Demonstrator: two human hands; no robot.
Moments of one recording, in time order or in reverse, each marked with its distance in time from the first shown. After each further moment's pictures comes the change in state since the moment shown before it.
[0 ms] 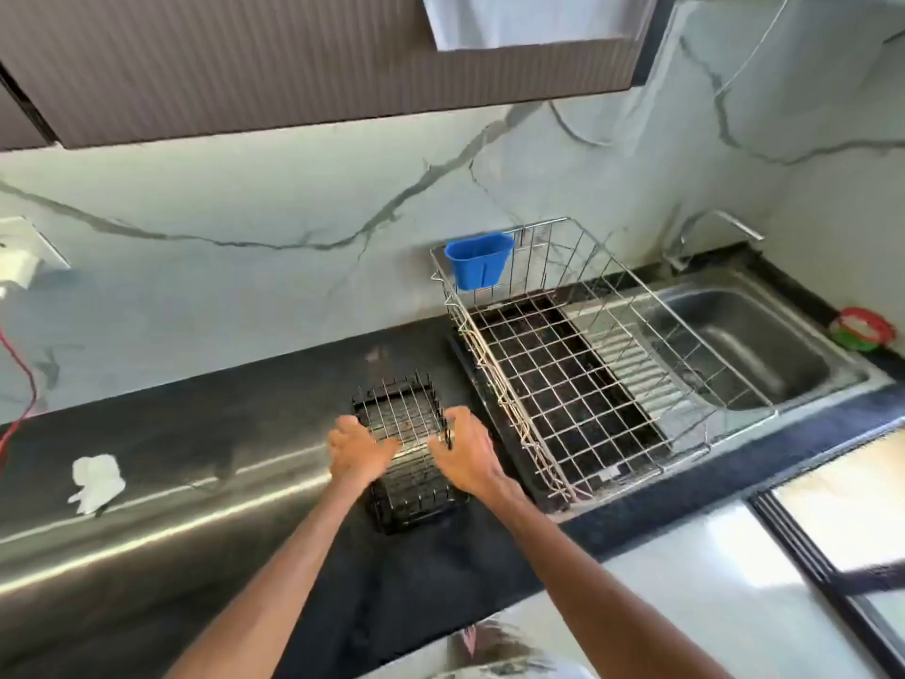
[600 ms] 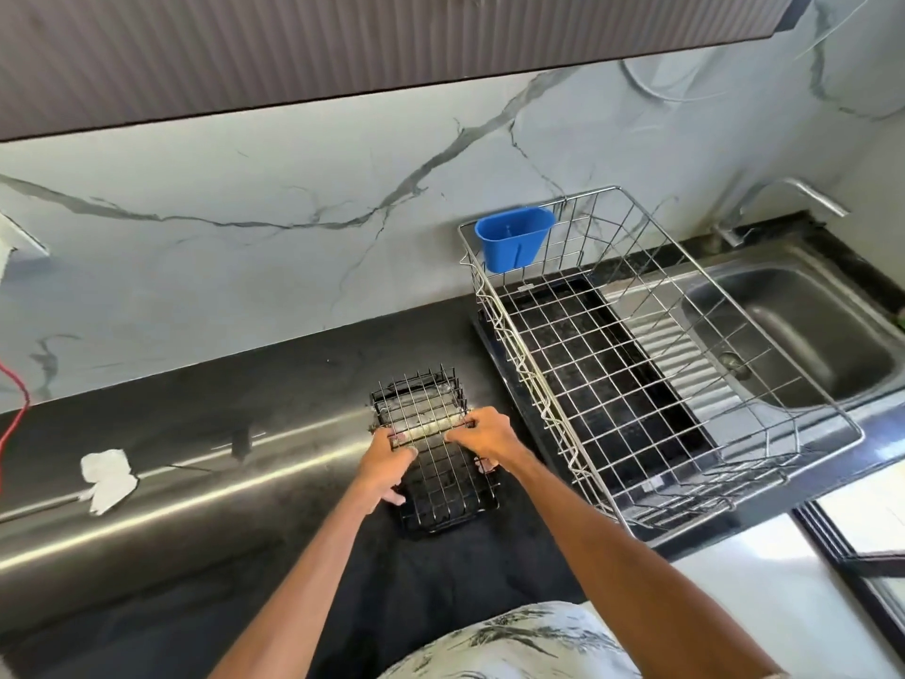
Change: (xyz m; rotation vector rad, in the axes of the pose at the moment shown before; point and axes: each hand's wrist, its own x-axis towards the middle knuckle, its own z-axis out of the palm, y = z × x) left_hand 0.041 -0.014 0.000 -0.223 -0.341 -0.187; right_hand 0.101 0.030 0.032 0.070 -0.280 0.402
